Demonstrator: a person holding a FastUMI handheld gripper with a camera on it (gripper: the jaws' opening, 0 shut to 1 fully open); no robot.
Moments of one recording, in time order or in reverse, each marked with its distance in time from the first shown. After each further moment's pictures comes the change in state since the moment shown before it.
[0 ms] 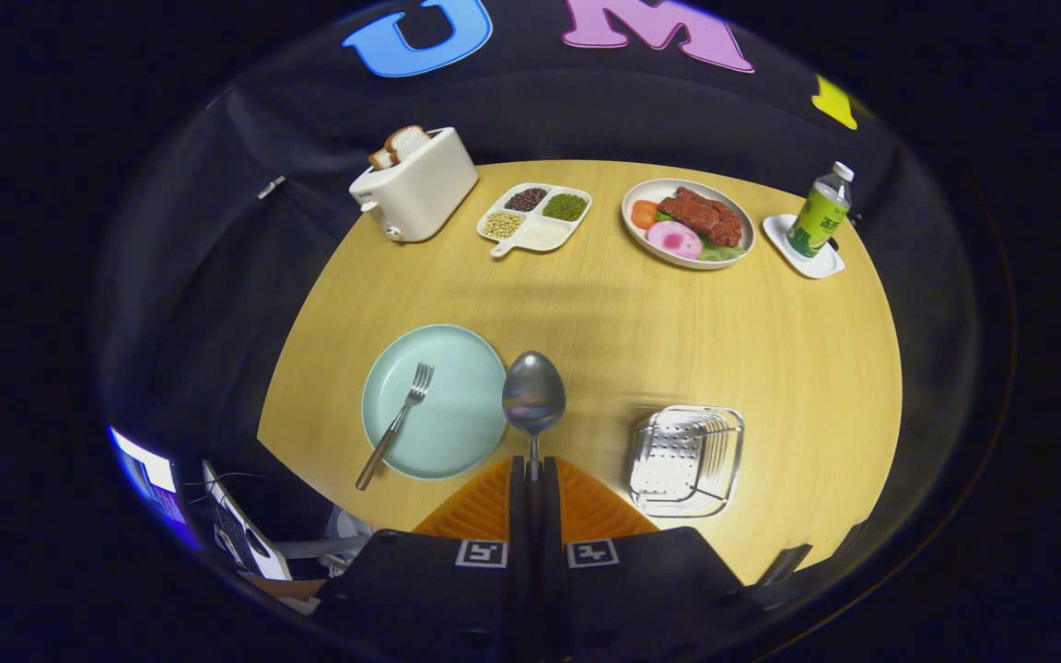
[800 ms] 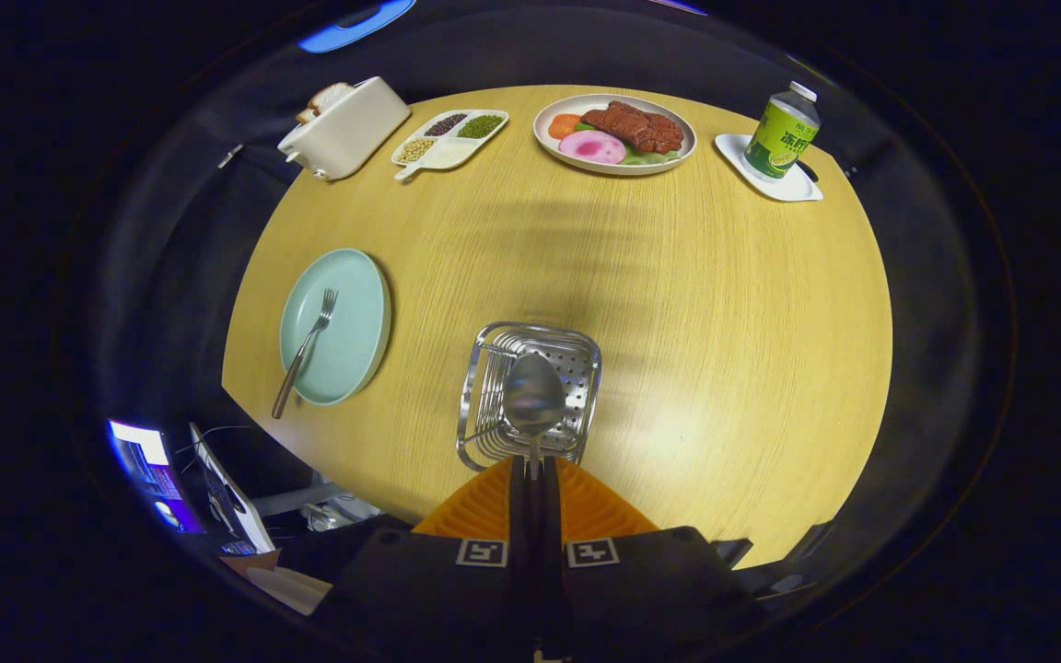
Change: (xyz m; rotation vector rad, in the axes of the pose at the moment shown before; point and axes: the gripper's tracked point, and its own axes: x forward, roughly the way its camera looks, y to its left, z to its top) arm 0.030 -0.104 -0.046 -0.004 0.259 -0.029
